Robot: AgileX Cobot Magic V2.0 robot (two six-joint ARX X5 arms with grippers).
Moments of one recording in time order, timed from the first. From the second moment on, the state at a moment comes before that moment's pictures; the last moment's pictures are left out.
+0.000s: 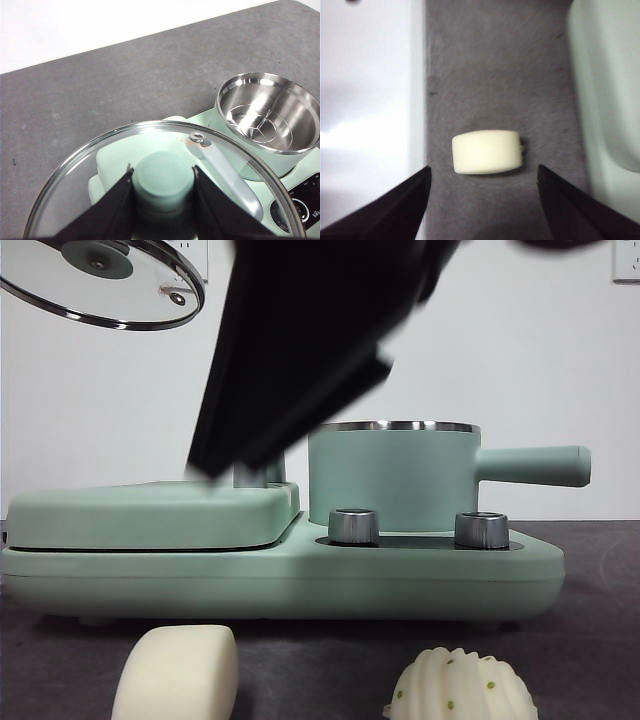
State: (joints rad) left arm -0.35 1.01 1.09 -0.53 0.13 0.06; right arm 1.08 1.42 0.99 -0.55 -0.23 -0.34
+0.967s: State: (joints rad) left arm -0.35 1.01 1.09 -0.53 0.13 0.06; right arm 1.11 1.57 0.99 -0.56 -0.14 -0.26
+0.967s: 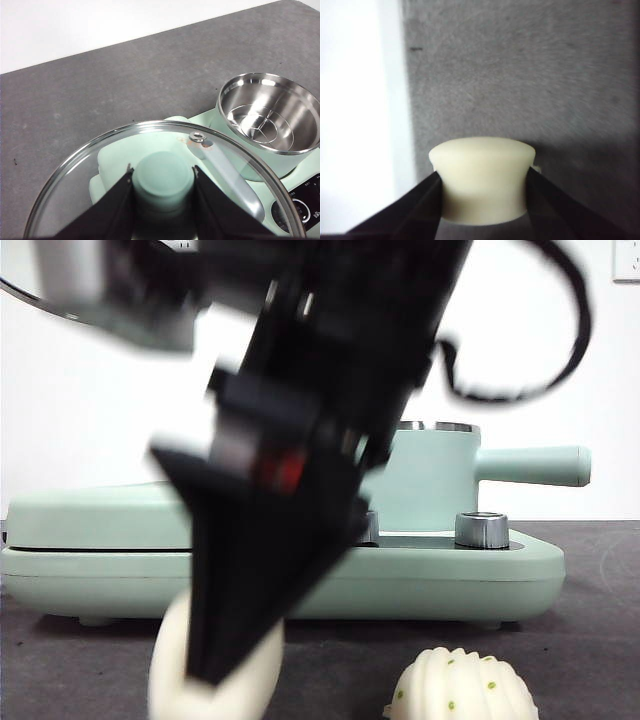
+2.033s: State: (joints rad) left arm -0.35 1.01 1.09 -0.53 0.13 0.06; right arm 0.55 1.72 1.67 -0.95 -0.13 0.00
